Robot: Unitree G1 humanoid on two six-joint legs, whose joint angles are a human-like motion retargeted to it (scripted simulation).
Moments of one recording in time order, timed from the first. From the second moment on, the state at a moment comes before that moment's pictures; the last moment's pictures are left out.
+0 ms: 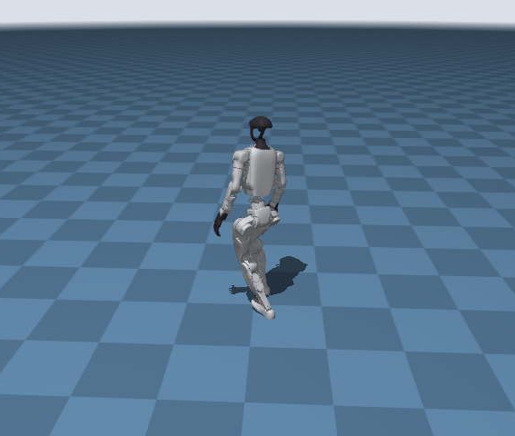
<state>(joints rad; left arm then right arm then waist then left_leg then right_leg) 0.02 0.18 -0.32 1.08 0.00 -0.12 0.09 -0.04 -0.36 0.22 1.05 -0.10 -0.06 -0.41 0.01 0.14 -0.12 -0.36 -0.19 0.05 0.64 -0.80 0.15 -0.80 -0.02 0.13 0.76 -0.55 0.14</state>
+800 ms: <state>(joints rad) 0.02 0.17 -0.26 1.06 -0.06 -0.10 0.05 -0.08 -0.37 0.22 1.05 -0.08 -0.04 -0.38 -0.01 0.13 -0.17 -0.43 -0.22 0.06 0.59 -0.77 0.17 -0.92 -0.03 0.15 0.80 -0.54 0.14</state>
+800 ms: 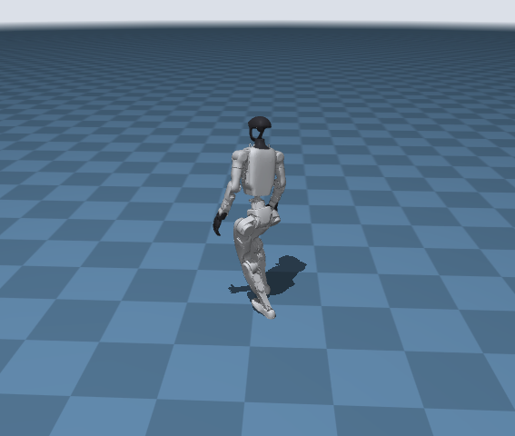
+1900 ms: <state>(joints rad) 0.01 0.23 -0.10 0.48 -0.16 -0.12 0.11 -0.03 -0.34 0.12 1.15 -0.12 -0.02 -0.41 -0.06 0.13 -0.14 -0.33 -0.09 0.08 0.84 -0.80 0.10 -0.81 0.02 0.02 1.01 -0.64 0.01</state>
